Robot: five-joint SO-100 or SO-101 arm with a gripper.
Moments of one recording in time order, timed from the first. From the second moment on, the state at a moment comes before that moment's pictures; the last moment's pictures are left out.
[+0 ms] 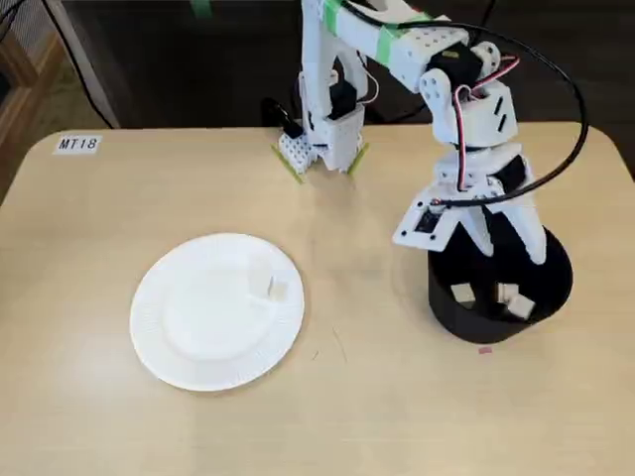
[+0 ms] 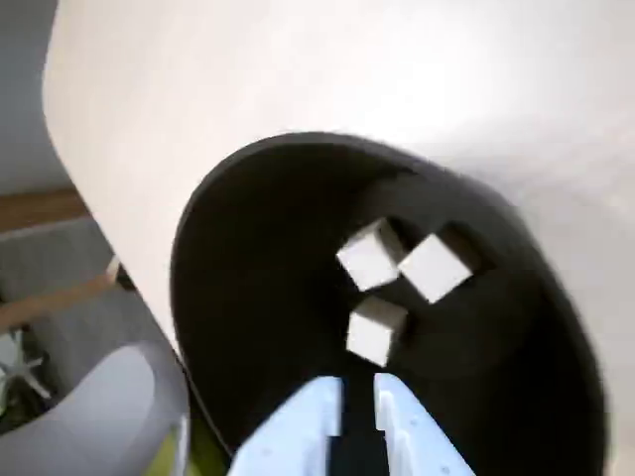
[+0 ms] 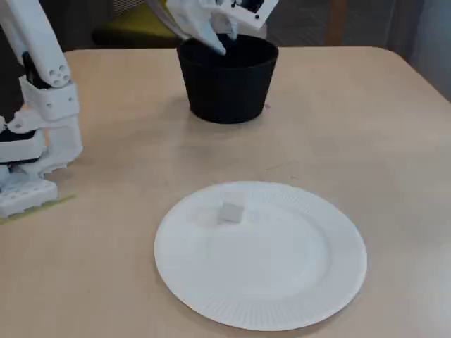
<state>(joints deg) -33.4 102.8 101.1 56.5 -13.4</state>
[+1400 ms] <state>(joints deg) 19.2 88.1 101.1 72.7 -20.8</state>
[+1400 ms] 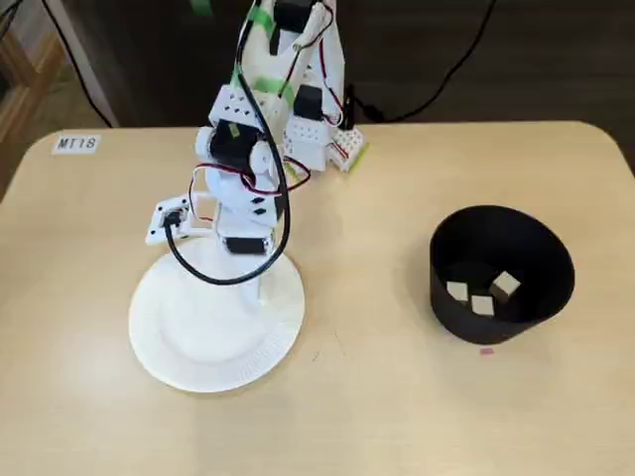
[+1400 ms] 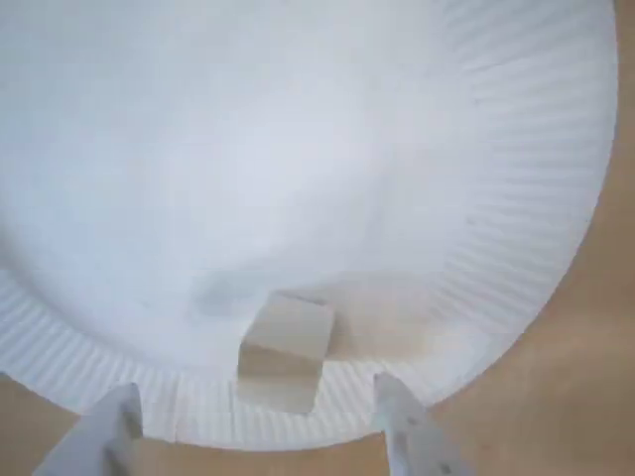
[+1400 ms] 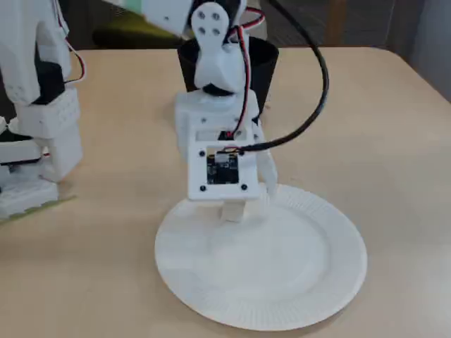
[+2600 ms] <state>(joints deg) 7.6 112.9 105.0 35.8 -19.4</state>
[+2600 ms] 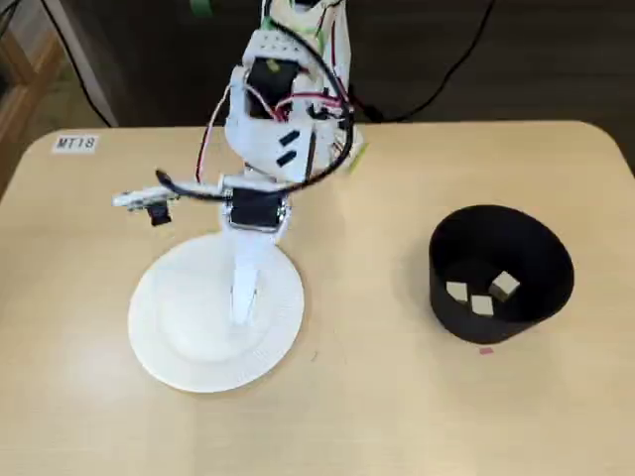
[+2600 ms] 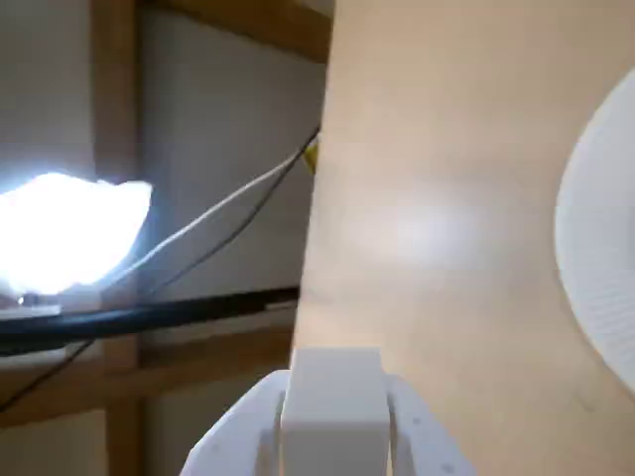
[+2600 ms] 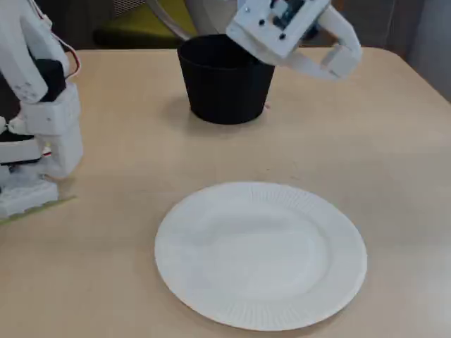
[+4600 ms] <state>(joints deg) -1.7 157.9 122.3 50.9 -1.2</state>
